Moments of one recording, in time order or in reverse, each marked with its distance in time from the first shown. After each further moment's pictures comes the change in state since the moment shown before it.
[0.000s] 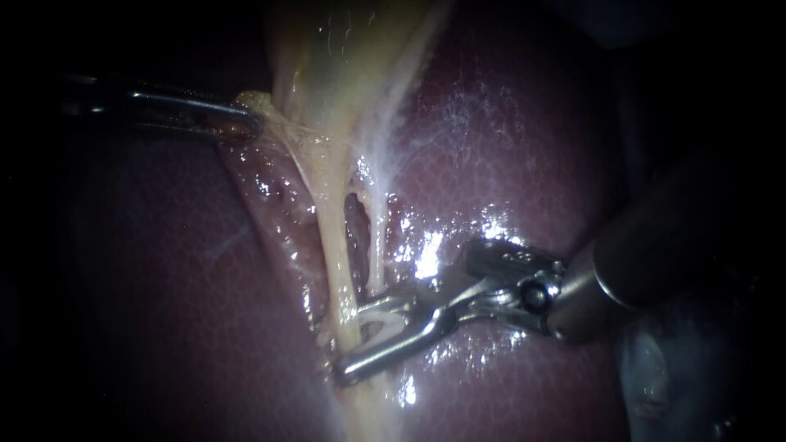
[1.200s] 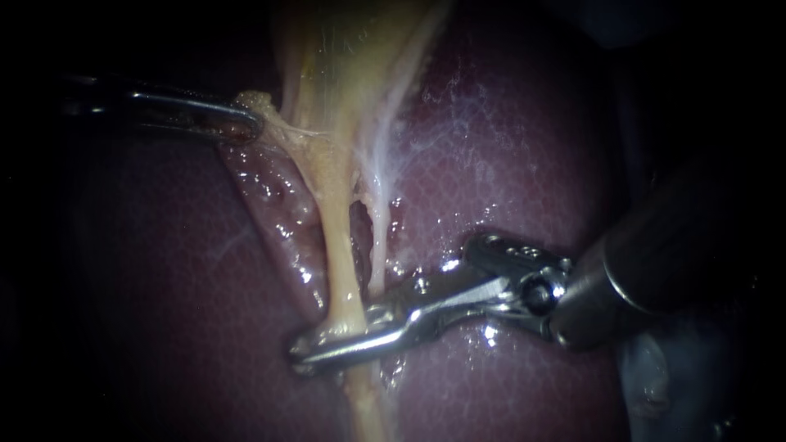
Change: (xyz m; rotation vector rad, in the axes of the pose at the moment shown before) right arm 0.003 -0.004 0.001 0.010 0.054 0.012; left arm 0.000 0.000 0.000 0.000 0.000 0.000
